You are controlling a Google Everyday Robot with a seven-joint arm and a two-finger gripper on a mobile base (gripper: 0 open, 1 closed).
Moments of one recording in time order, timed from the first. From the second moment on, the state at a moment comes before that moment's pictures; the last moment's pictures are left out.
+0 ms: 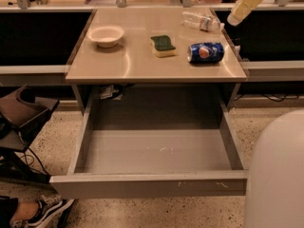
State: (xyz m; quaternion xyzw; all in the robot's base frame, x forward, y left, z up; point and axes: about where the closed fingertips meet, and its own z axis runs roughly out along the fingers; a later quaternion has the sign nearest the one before) arm 0.684 -0.232 1.049 -0.56 0.75 -0.03 0.35
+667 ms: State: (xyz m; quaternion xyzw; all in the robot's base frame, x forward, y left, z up) arm 0.728 -0.195 0.973 -0.58 0.74 0.04 0.33
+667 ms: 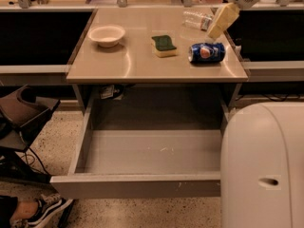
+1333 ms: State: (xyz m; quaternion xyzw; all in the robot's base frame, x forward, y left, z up) arm 0.754 -0.169 0.909 -0.59 0.74 0.09 0.31
